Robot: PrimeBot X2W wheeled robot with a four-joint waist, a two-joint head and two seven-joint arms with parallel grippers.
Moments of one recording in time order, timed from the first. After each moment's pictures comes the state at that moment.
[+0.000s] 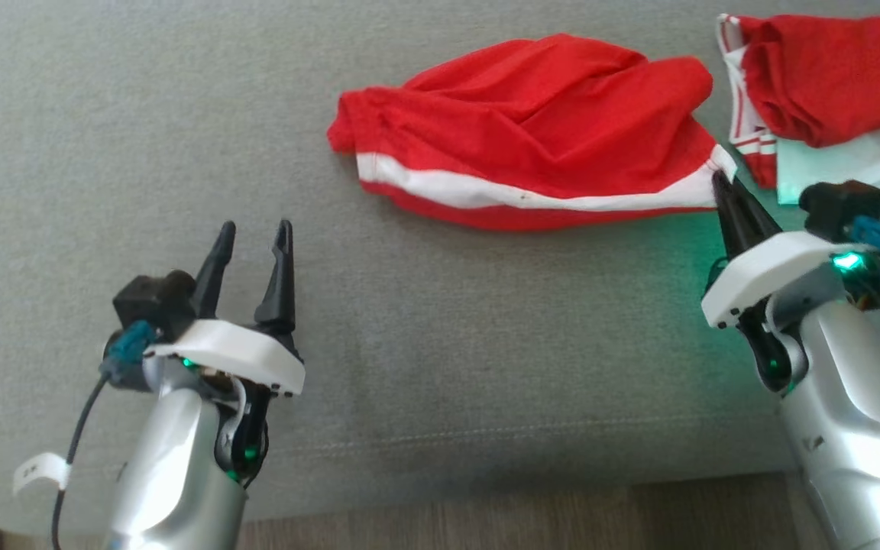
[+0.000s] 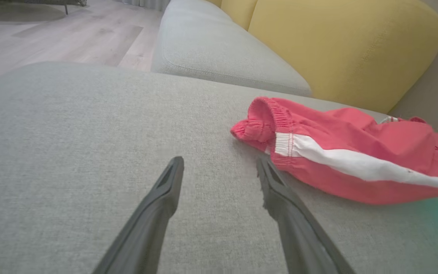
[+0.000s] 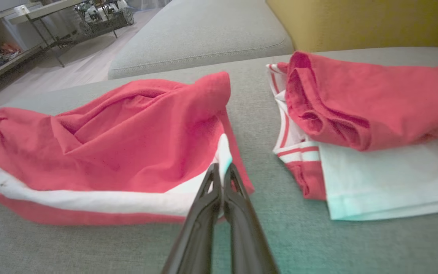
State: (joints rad) left arm -0.34 0.04 -0.18 0.45 -0.30 -0.06 -0.25; right arm -0.57 -0.19 0.14 0.69 0.37 0.13 -0.13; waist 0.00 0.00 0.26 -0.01
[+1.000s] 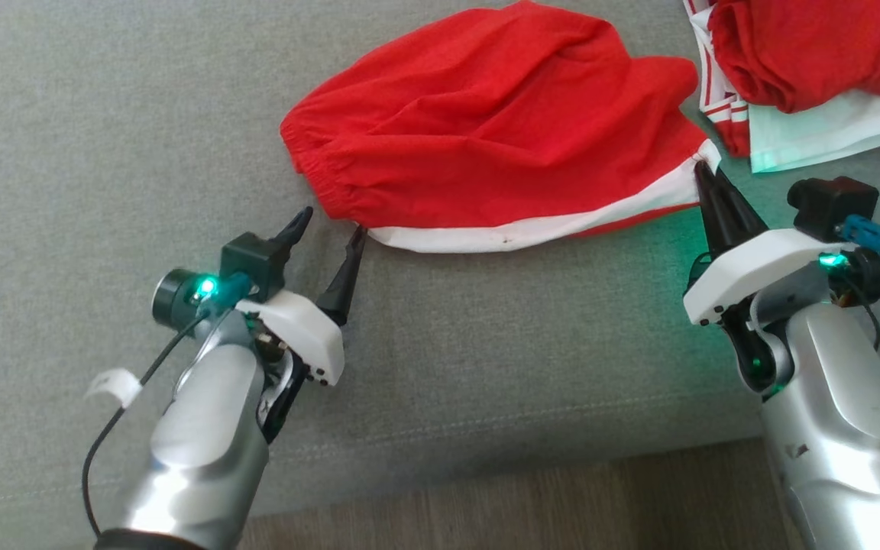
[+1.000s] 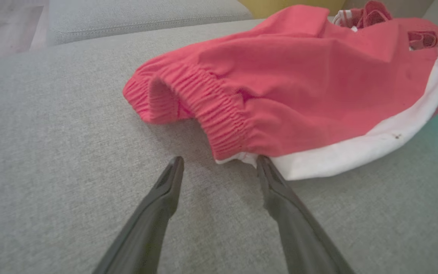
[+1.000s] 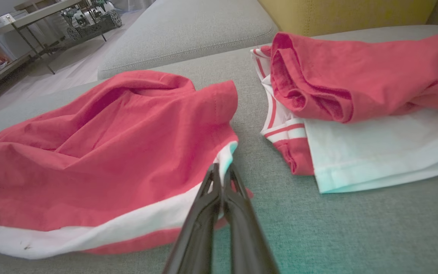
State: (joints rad) left arm -0.53 0.06 -0.38 0.71 -0.14 -0.12 -0.25; right arm -0.50 -0.13 0.08 0.54 0.34 0.13 -0.08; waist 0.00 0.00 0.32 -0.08
